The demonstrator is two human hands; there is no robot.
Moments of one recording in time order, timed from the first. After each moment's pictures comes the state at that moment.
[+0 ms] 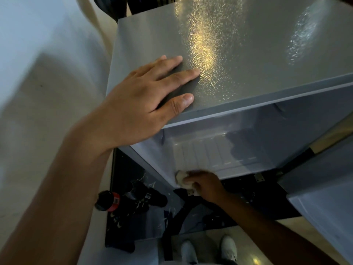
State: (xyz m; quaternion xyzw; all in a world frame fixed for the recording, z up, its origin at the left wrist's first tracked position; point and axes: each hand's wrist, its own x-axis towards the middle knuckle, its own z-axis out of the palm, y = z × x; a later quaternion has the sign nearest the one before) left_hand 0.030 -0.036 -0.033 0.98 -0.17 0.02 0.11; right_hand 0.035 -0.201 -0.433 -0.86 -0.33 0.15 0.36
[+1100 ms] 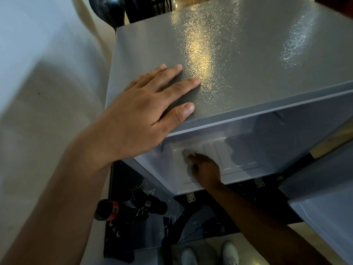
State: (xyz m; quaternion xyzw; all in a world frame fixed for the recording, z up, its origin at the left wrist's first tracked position) left_hand 0.029 -0.036 -0.034 0.98 -0.17 0.03 0.09; right_hand 0.084 -0.178 -0.417 -0.92 -0.19 0.01 0.34
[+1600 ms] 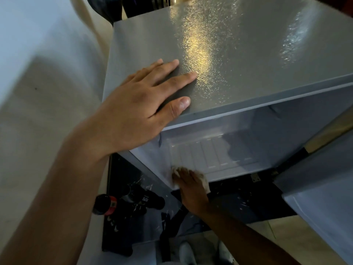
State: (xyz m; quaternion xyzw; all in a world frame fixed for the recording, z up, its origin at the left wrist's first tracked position) left_hand 0.031 -0.036 -0.035 0.98 -0.18 0.03 0.09; right_hand 0.004 -0.156 -0.442 -0.90 -0.34 0.04 0.28
